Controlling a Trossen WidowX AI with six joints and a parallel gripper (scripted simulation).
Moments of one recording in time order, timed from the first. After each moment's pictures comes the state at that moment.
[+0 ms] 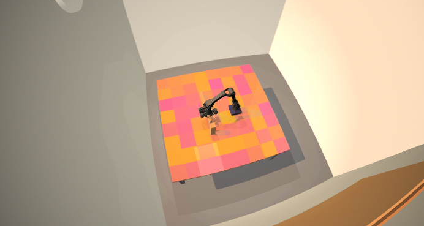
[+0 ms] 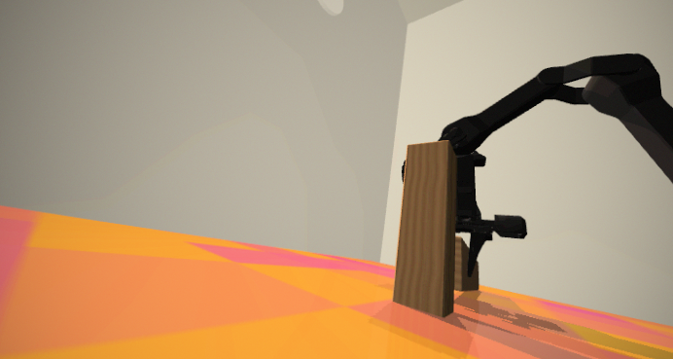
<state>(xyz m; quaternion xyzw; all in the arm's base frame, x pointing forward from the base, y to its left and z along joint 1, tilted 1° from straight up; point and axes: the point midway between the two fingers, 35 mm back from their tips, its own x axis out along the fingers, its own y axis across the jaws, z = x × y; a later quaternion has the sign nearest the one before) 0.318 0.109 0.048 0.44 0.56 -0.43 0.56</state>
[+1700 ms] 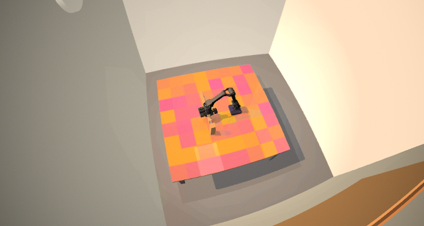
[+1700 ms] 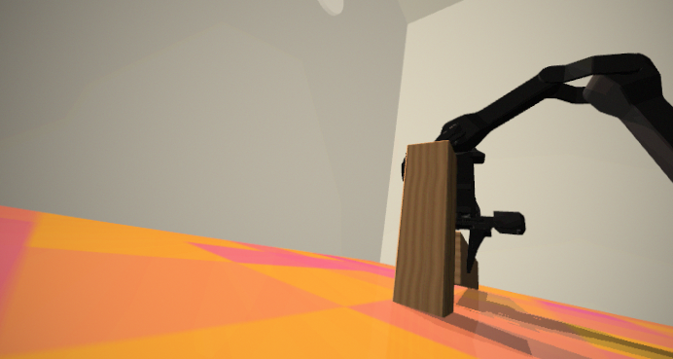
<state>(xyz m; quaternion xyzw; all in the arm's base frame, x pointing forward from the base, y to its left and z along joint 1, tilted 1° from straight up) 0.319 0.110 0.054 0.44 0.56 -0.43 0.56</state>
